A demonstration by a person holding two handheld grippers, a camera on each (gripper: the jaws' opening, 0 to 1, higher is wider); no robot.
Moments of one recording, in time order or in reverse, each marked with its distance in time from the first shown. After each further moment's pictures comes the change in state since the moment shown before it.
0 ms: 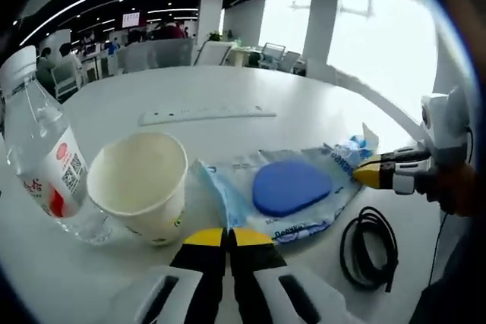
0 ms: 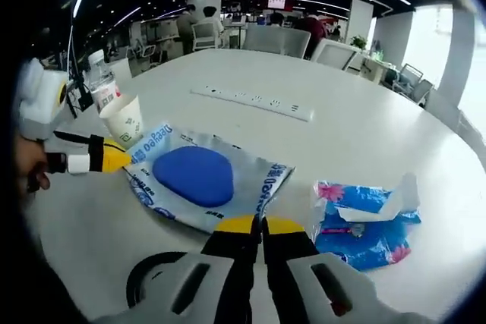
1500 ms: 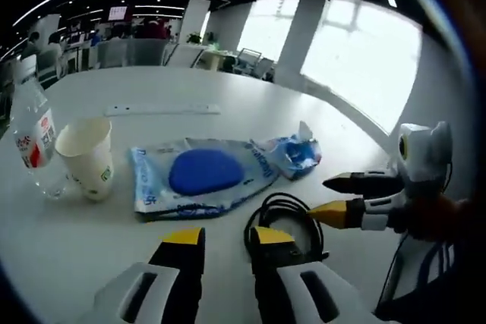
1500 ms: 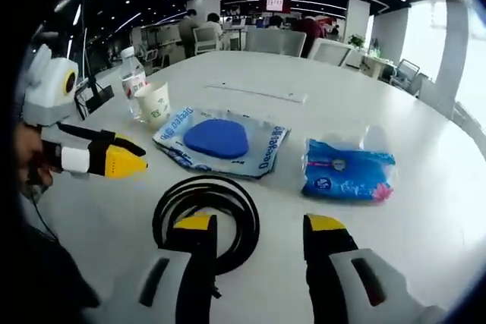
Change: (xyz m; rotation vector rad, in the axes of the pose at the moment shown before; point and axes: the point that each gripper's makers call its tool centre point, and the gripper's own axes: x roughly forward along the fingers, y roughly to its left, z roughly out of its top) left arm -0.050 -0.109 -0.021 -0.024 -0.013 -0.216; right arm -0.075 0.007 -0.060 0.040 -0.010 0.030
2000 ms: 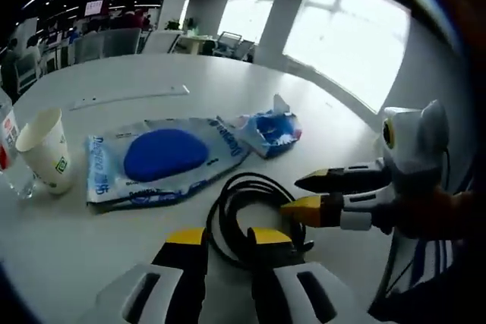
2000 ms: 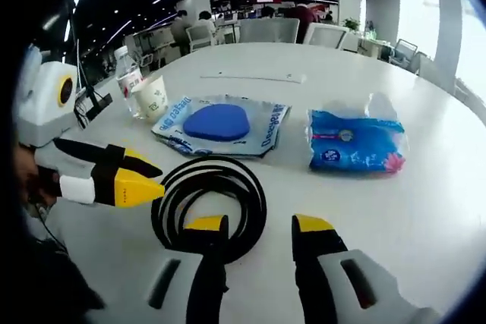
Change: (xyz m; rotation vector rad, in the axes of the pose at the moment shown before) left arm 0.024 -0.025 -0.019 0.040 0.095 -0.038; right arm 0.009 0.009 -0.019 0.086 0.039 0.041
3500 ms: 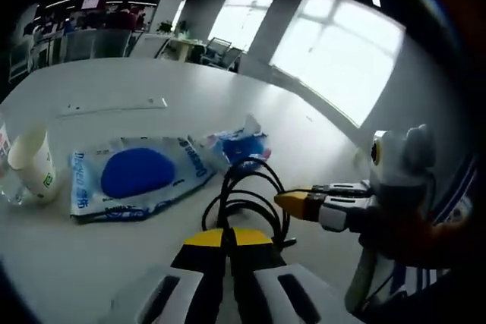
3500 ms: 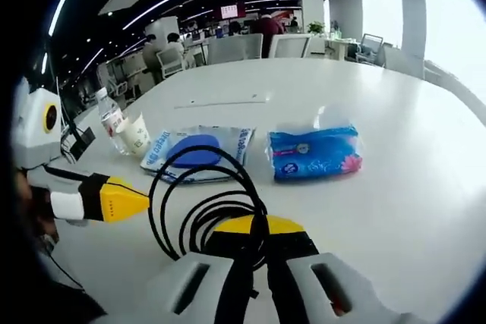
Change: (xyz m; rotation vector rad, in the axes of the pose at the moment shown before) left arm -0.021 -0.047 0.035 -0.043 -0.047 -0.124; right arm -0.044 -0.031 0.020 0.151 -0.098 -0.131
